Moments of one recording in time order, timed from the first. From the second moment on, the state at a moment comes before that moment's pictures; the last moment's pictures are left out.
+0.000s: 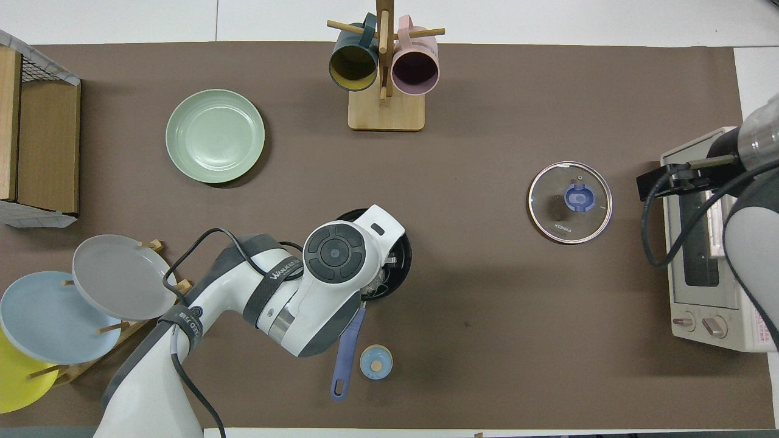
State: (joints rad) left arm -0.65 0.22 -0.10 -2.05 -0.03 2.28 -0.71; right arm 0.05 -0.01 0.01 -1.62 -0.06 1.57 -0.02
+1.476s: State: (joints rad) left arm -0.10 0.30 -0.06 -1.63 -0.15 1.98 -0.16; right arm 0.01 0.03 0.00 -1.55 -0.05 1.51 -0.02
